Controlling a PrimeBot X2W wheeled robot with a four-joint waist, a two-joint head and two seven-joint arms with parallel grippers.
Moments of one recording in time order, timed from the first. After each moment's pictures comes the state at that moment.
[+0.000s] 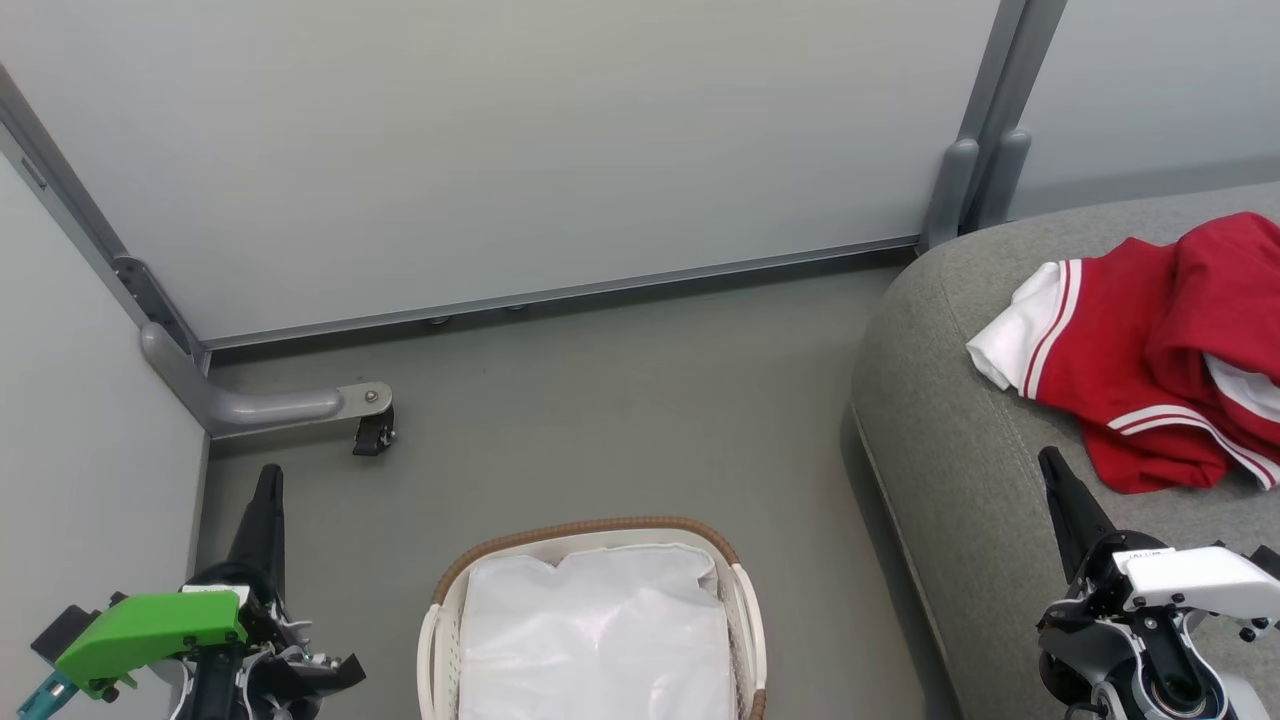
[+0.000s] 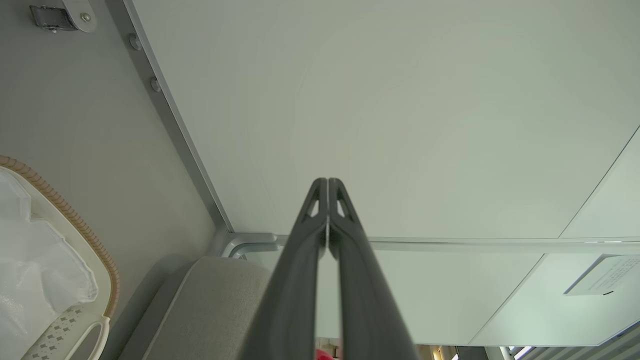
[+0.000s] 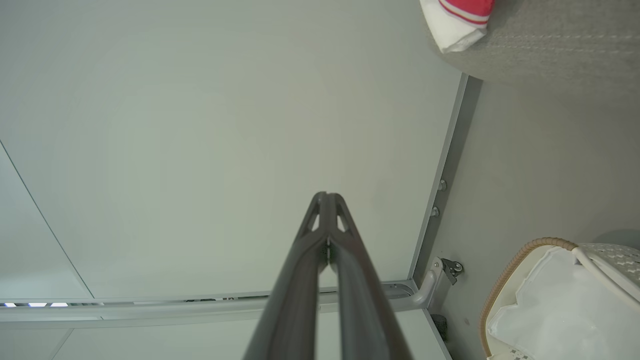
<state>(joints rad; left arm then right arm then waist) -0.10 0.05 0.11 0.24 -1.61 -0.13 0.11 -0.11 -0.05 -0.11 0.25 1.61 0.13 0.12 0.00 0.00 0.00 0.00</state>
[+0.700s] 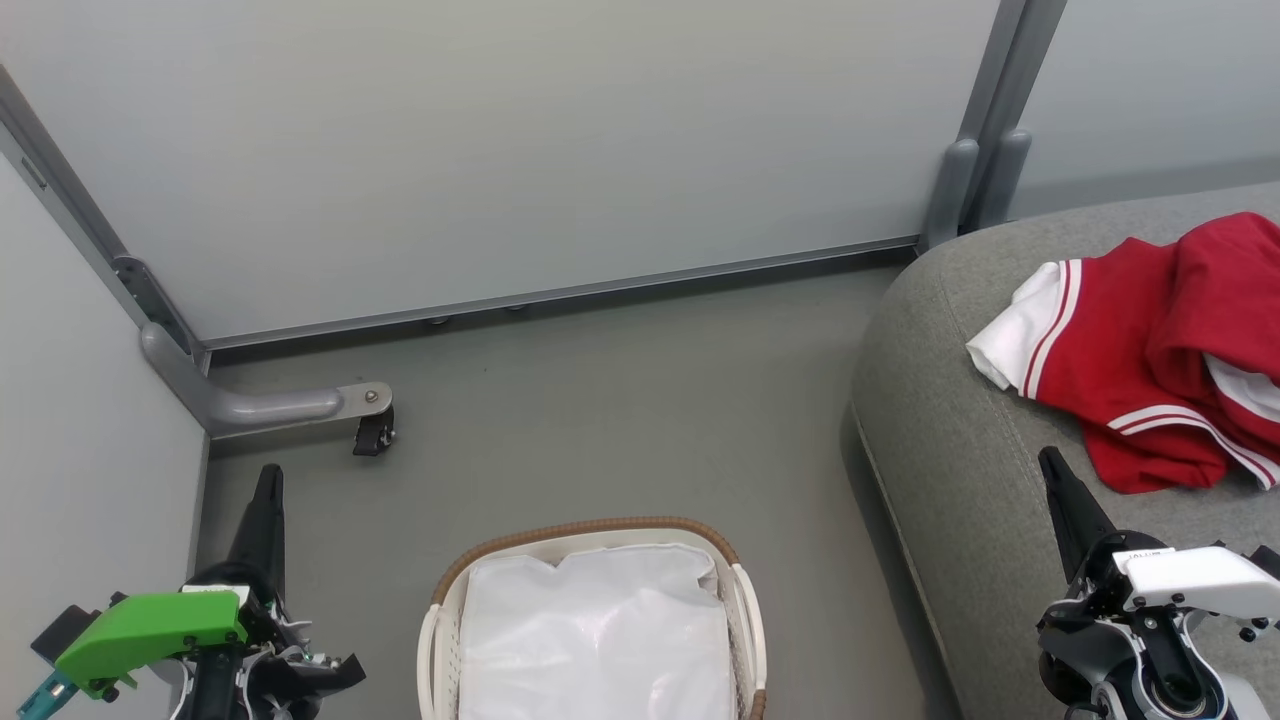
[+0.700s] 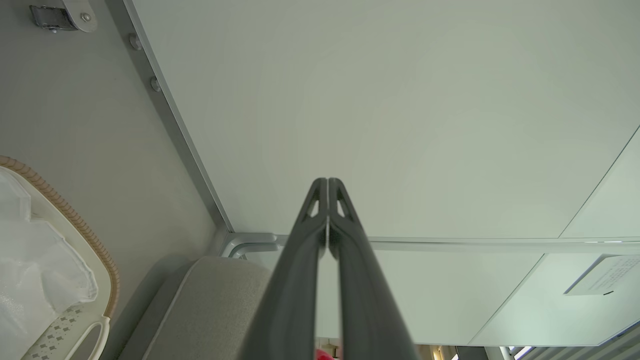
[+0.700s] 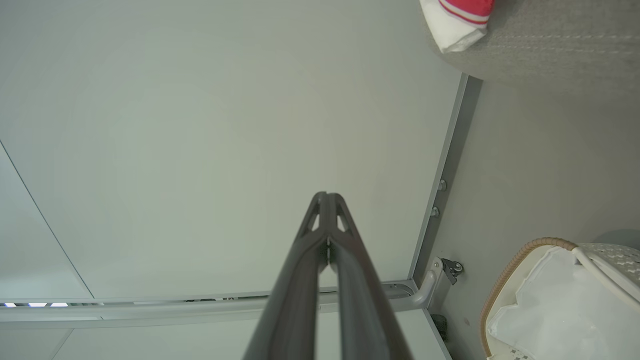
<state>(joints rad) -0.10 0.05 0.11 0.24 -1.61 -0.13 0.11 -0.11 -0.05 -0.11 0.25 1.61 0.13 0.12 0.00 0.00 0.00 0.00</state>
